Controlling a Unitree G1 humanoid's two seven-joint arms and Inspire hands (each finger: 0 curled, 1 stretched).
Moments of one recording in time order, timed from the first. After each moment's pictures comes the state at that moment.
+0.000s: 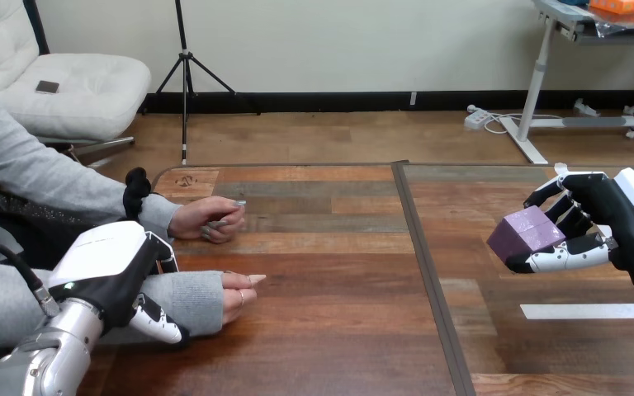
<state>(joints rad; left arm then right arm) -0.10 0.62 -0.21 0.16 0.68 0.06 -0.10 -0.45 -0.64 0.02 1.03 -0.26 -0.64 0.02</state>
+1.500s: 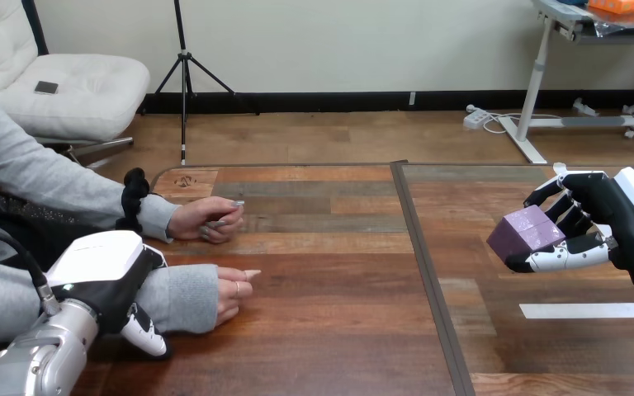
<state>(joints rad) -0.09 0.63 -0.22 0.11 0.80 0.13 -0.21 -0.45 -0.64 0.02 1.03 -0.25 -0.63 0.02</state>
